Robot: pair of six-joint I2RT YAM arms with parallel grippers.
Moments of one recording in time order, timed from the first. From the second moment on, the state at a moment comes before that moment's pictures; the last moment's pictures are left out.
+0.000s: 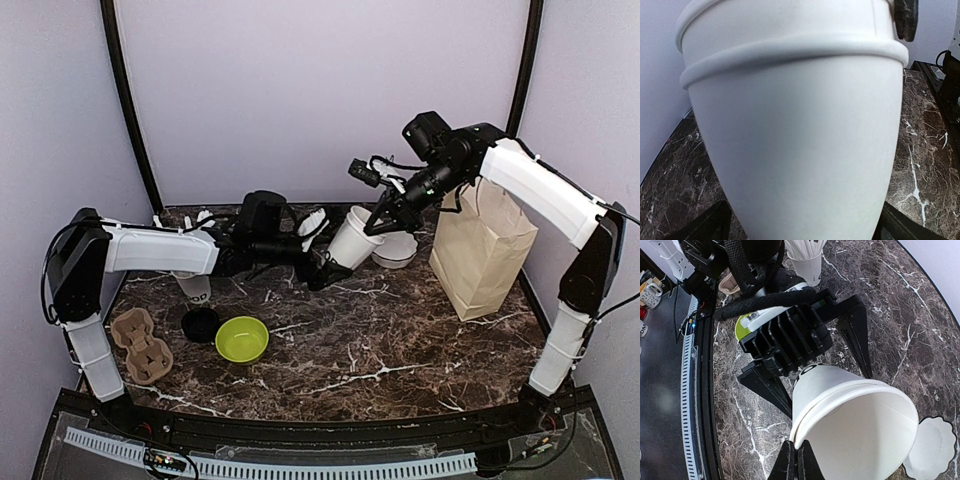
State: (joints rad) left arm -0.78 1.82 1.23 0.17 0.43 0.31; right arm 0.61 1.78 1.89 -1.16 -0.65 -0.56
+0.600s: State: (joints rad) left arm -0.78 1.84 1.23 0.17 0.43 0.31; right arm 0.61 1.78 1.90 -1.16 -0.67 -0.57
